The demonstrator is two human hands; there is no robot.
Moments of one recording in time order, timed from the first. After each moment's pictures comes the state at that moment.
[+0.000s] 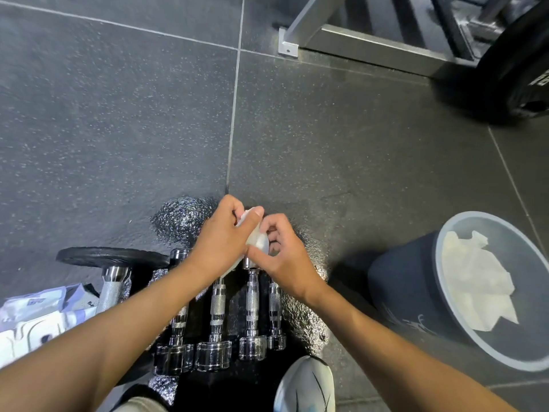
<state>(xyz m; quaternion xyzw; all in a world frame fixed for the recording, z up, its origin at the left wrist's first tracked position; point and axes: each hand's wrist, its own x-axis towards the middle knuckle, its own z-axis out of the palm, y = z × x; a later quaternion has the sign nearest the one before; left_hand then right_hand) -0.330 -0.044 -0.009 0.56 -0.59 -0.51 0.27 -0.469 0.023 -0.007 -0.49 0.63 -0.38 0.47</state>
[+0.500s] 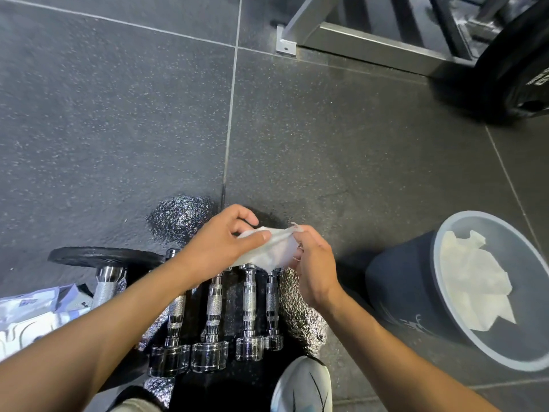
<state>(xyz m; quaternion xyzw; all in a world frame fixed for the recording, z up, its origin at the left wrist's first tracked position) -0.322 -0.041 0.003 0.48 -0.58 -0.63 0.19 -0.492 0.033 -0.015 -0.17 0.68 -0.50 0.51</state>
